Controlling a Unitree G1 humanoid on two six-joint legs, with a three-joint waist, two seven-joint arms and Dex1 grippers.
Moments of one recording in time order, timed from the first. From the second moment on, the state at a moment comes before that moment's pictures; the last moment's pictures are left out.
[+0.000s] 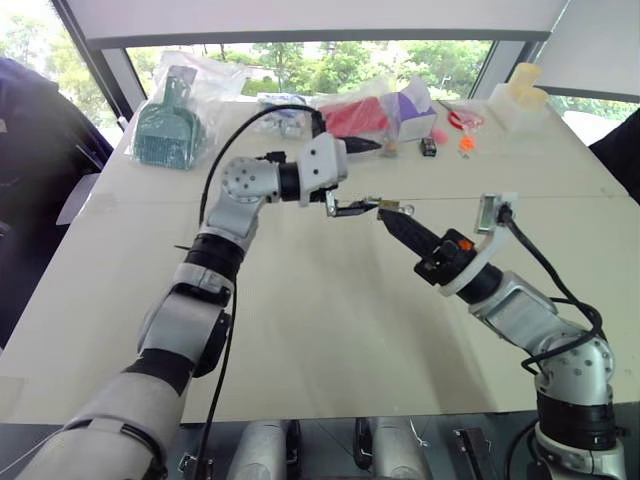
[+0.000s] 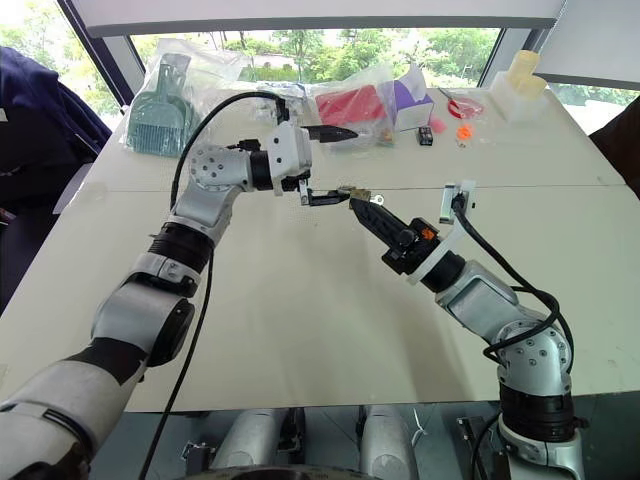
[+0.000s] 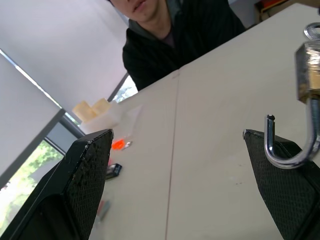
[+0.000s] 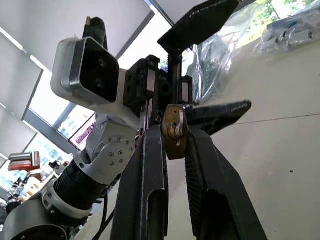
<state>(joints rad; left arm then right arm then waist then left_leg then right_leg) -1.12 0.22 -0.17 0.80 -0.07 -0.47 -1.06 -0.23 -0.44 -0.20 -0.44 1.44 0.75 0.18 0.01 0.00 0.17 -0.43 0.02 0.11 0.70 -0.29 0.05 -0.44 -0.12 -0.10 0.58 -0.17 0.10</state>
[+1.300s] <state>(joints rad) -0.53 0.56 -0.15 -0.06 -0.28 0.41 -1.10 -0.30 -0.64 -0.13 -0.15 1.25 1.11 0.09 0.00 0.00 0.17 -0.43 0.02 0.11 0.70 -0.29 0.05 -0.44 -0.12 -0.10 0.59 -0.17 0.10</state>
